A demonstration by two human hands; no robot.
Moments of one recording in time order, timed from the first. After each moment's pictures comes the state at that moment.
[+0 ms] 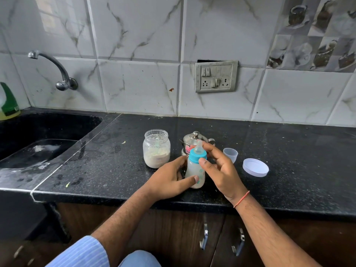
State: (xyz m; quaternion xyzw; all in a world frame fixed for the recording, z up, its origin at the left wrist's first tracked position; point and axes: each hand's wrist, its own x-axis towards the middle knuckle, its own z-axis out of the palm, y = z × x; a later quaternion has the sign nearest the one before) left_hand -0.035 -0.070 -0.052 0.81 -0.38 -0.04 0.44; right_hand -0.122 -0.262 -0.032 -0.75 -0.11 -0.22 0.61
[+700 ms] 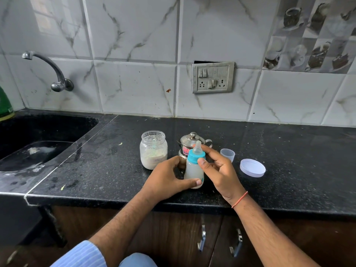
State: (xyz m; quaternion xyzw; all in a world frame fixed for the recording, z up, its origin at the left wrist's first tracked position) left_hand -0.031 -0.076 -0.058 0.81 -0.37 0.01 0.46; right_hand -0.120 -0.266 -0.033 -0.75 -0.07 -0.24 0.61
